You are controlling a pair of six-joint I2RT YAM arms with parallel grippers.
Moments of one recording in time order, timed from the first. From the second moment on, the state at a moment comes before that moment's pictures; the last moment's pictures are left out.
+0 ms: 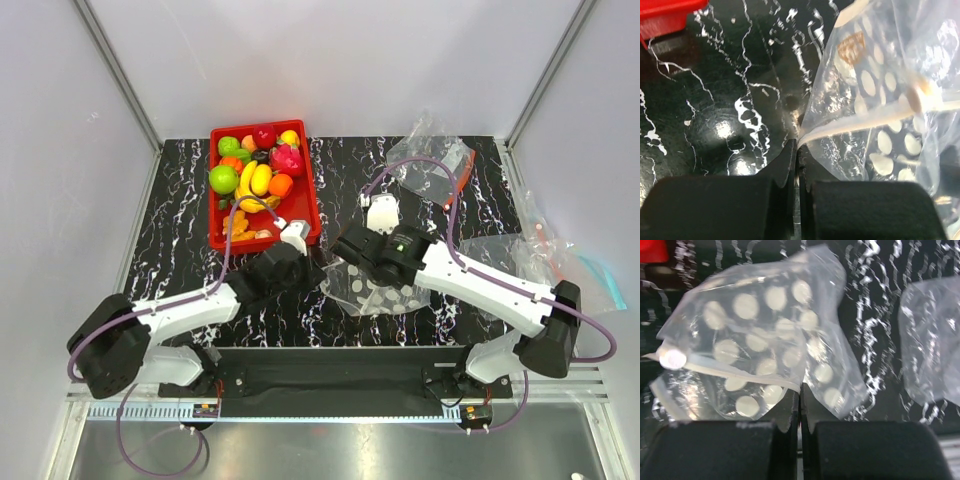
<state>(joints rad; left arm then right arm) -0.85 1.25 0.60 0.10 -0.06 -0.68 1.04 1.43 1.38 -1.14 0.74 0.79</state>
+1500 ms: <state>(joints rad) -0.30 1.32 0.94 -0.22 -0.12 -0.58 0.90 1.59 1.42 -1.21 0.77 0.69</state>
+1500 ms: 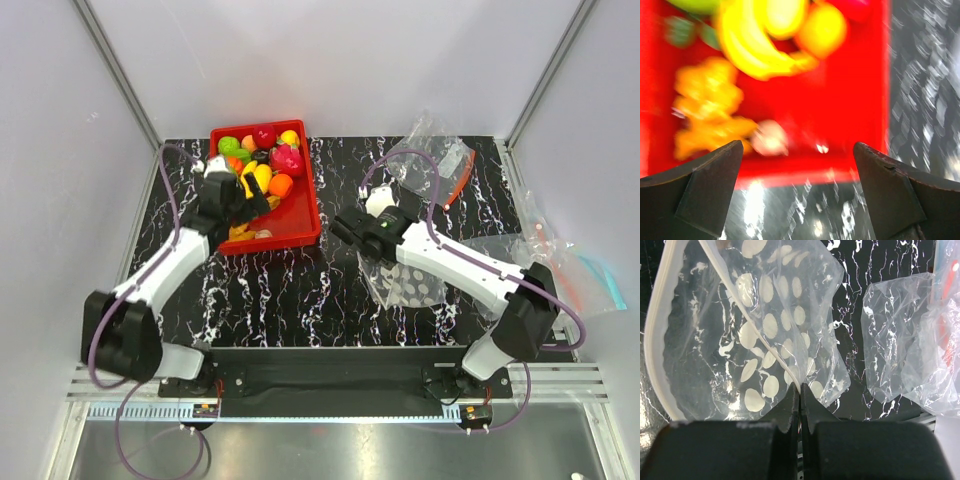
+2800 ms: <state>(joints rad) -0.21 1.76 1.15 -0.24 -0.30 -0.74 0.90 1.52 1.39 -1.06 0.63 0.52</state>
